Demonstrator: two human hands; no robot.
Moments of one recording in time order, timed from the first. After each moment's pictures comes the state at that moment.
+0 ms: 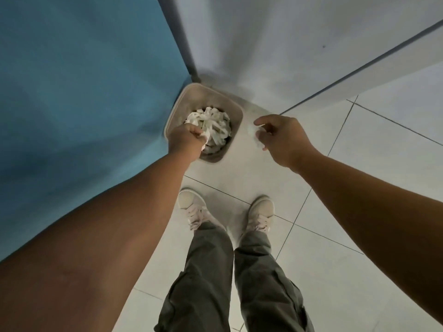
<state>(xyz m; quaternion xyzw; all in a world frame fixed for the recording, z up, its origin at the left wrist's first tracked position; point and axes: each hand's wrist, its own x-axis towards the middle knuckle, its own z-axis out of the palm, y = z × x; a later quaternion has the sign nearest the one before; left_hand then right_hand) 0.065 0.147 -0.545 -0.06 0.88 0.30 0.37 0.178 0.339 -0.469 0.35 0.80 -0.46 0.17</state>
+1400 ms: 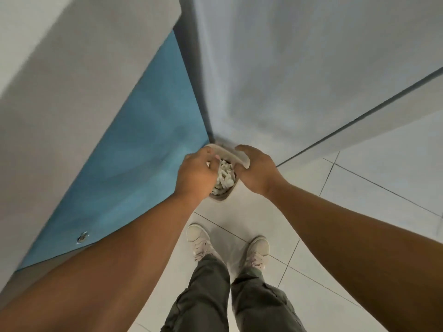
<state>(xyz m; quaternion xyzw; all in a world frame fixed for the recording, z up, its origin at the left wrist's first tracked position) 0.075 0.159 -0.333 0.08 0.92 0.29 0.24 0.137 0.312 -0.317 0.23 0.86 -0.42 0.16</state>
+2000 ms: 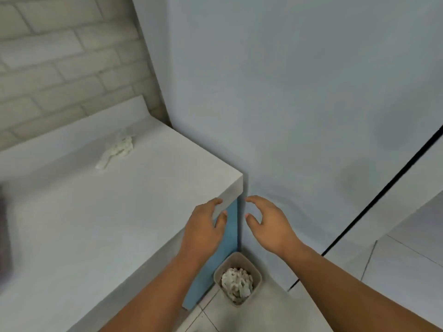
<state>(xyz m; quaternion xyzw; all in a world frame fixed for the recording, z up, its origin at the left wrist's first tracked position) 0.099 0.107 -0.014 0.11 0.92 0.38 -0.02 0.129 0.292 -0.002 0.02 0.91 -0.41 -0.03</state>
